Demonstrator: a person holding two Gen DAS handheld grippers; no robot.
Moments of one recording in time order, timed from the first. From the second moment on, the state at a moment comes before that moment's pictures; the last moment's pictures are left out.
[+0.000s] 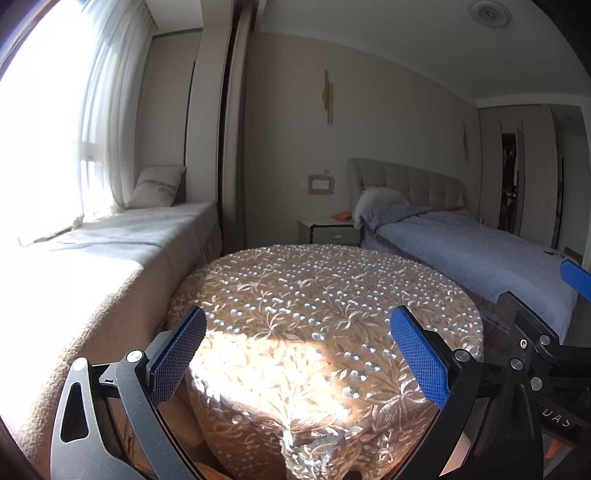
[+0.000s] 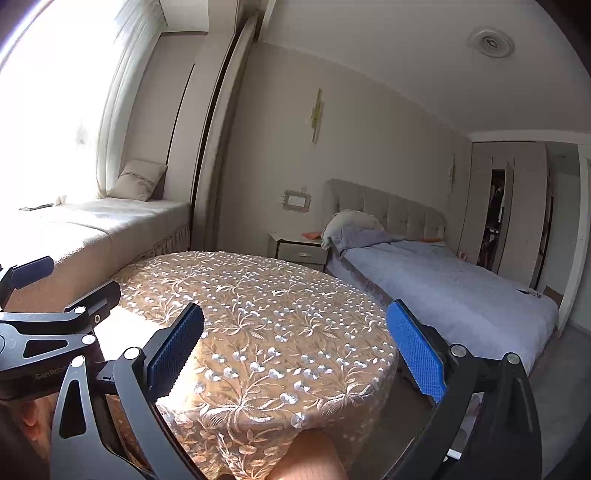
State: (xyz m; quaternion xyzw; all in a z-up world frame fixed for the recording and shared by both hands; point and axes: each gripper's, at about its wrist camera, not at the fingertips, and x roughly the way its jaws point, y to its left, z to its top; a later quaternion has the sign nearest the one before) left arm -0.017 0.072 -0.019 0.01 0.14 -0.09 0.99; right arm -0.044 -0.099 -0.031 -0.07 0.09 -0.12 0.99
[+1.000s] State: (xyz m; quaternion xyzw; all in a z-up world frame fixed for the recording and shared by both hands) left arm -0.018 0.071 -0.018 0.01 0.13 -0.09 0.99; right arm -0.046 -0.102 -0.030 -0.07 0.09 -0.11 0.99
